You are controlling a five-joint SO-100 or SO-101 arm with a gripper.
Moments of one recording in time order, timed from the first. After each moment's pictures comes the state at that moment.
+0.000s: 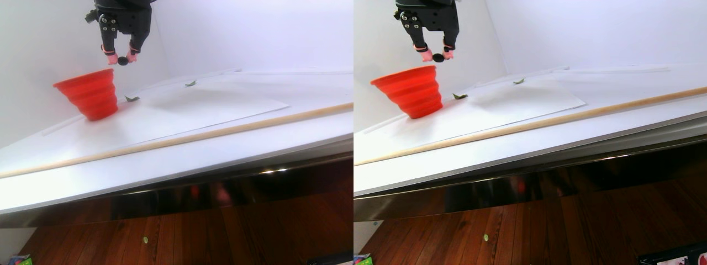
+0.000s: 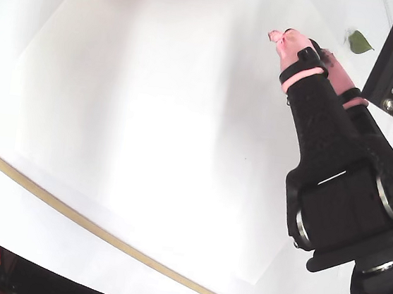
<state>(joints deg) -15.3 110.5 125.8 -9.6 -108.8</state>
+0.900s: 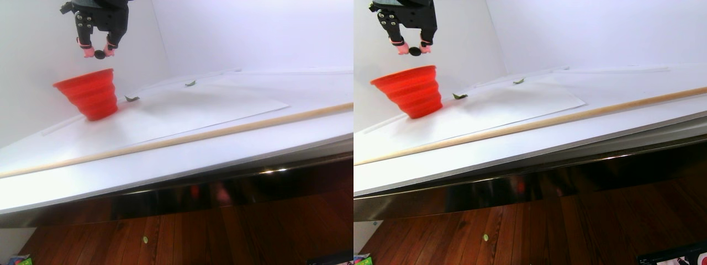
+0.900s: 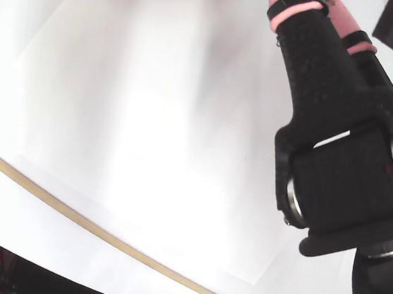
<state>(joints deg) -22.7 105.7 121.0 -13.9 -108.1</state>
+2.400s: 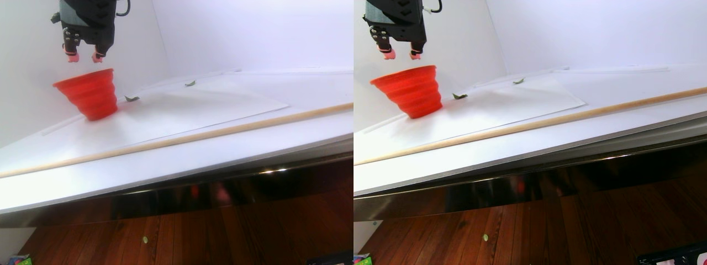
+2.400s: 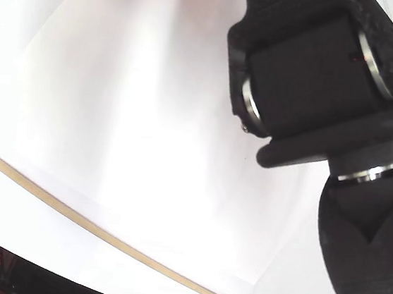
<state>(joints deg) -26.2 92.4 110.9 -21.5 -104.2</state>
